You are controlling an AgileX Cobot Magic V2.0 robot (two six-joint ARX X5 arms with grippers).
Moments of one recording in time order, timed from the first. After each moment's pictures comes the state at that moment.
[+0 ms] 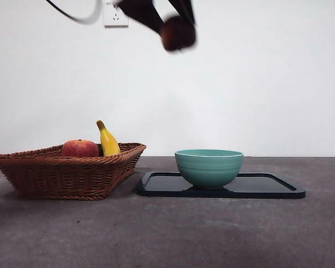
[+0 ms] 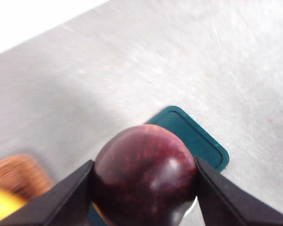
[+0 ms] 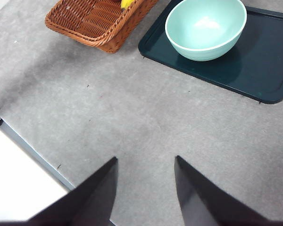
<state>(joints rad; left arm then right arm) -0.62 1.78 1.95 -0.81 0.11 0.06 0.37 0.59 0.77 -0.88 -0.39 0.10</state>
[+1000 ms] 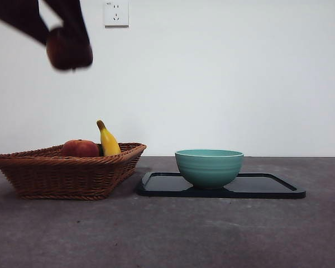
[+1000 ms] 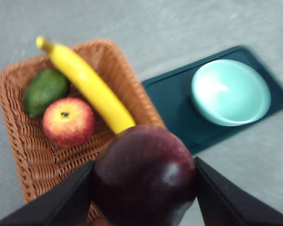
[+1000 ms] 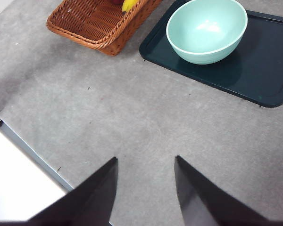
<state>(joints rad) -0.38 1.26 1.20 -0.63 0.11 0.03 0.37 0.59 0.77 -0.87 -0.39 0.10</state>
